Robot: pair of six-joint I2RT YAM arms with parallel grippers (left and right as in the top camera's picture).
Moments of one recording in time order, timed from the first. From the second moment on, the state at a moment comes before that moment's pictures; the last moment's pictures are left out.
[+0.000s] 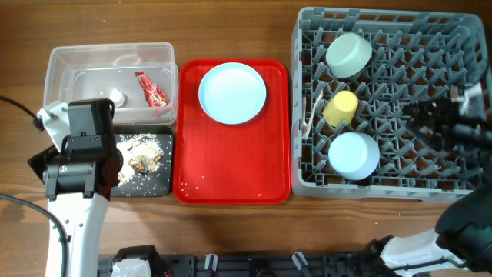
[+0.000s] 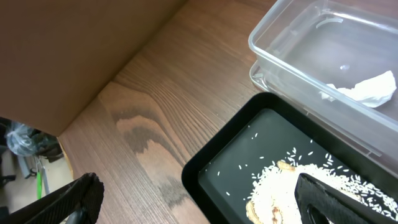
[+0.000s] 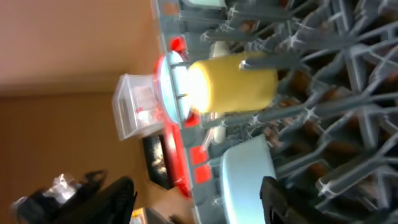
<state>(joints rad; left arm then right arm) 0.07 1.07 0.99 -0.94 -0.78 -0.39 -0.69 1.72 1.35 -1.35 -0.99 -0.27</state>
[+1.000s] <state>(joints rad) 0.07 1.07 0.99 -0.94 -0.78 -0.39 0.68 2.22 1.61 -0.65 -0.32 0.36</state>
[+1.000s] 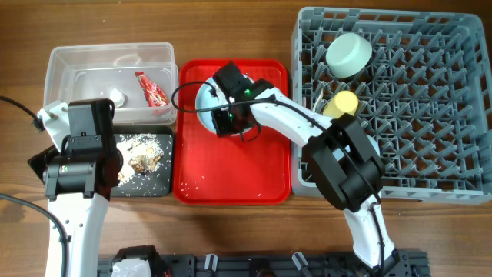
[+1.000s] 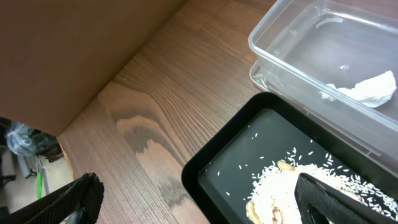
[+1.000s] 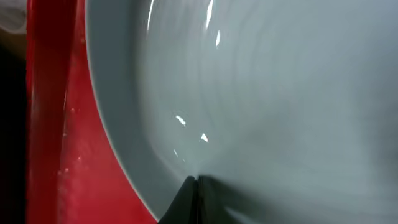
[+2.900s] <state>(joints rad) 0.07 1.07 0.99 -0.94 -0.78 -0.39 0.28 1.34 1.73 -0.69 -0.37 0.36</state>
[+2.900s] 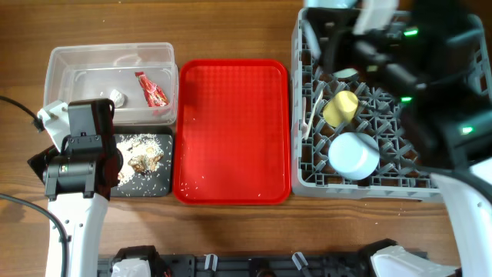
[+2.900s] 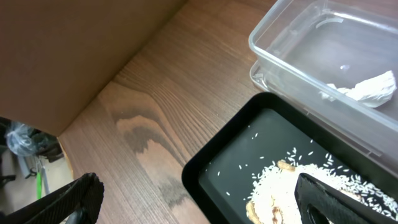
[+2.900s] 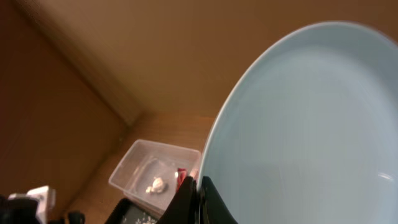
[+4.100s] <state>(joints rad) 0.07 1.07 0.99 -0.94 -0.78 -0.39 -0.08 1.85 1.59 -0.64 -0.80 0.53</state>
